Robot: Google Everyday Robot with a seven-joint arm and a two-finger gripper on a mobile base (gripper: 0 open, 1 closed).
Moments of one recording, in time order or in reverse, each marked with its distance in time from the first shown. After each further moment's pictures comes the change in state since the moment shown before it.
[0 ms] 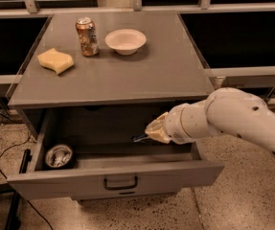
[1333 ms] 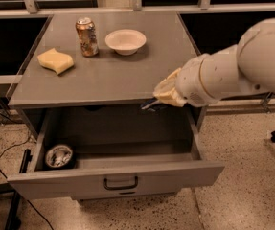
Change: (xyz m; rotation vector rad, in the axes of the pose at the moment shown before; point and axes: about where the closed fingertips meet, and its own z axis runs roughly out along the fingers) arm -0.086 -0.030 -0.113 0.127 -0.007 -0.128
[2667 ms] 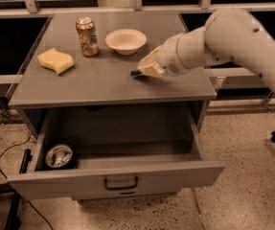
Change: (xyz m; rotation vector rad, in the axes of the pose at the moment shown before) arm -0.039 -0.087 0.086 -0.020 -0.145 -0.009
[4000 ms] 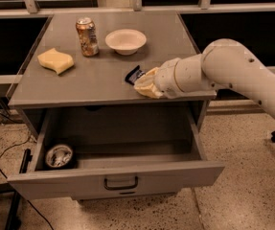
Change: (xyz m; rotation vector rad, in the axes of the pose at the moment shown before) arm 0.031 0.047 0.020 -0.050 -0.034 -0.039
